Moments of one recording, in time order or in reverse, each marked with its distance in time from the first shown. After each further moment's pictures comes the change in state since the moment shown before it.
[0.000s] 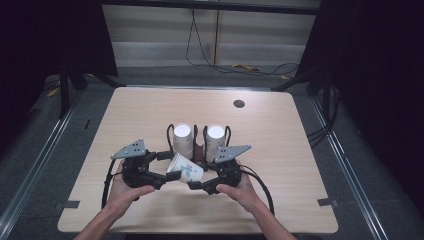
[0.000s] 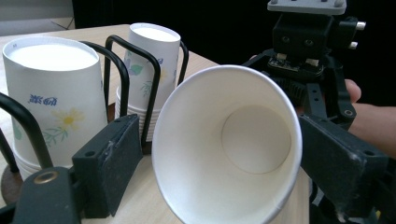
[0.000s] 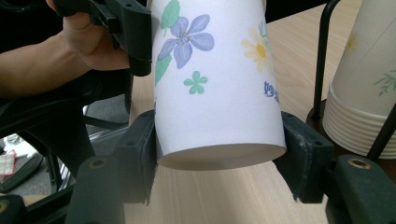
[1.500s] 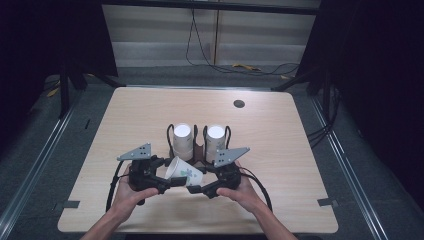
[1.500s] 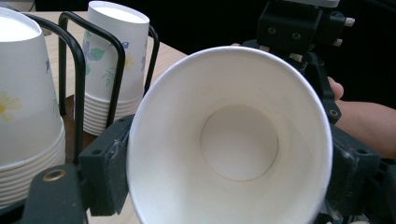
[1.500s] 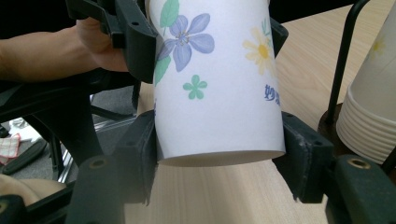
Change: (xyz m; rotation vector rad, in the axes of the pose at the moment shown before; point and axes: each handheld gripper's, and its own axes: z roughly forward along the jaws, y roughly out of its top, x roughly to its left) left arm -0.002 -0.010 0.014 0.019 -0.105 -0.035; right arm 0.004 -0.002 0.002 0.014 0.039 -0.063
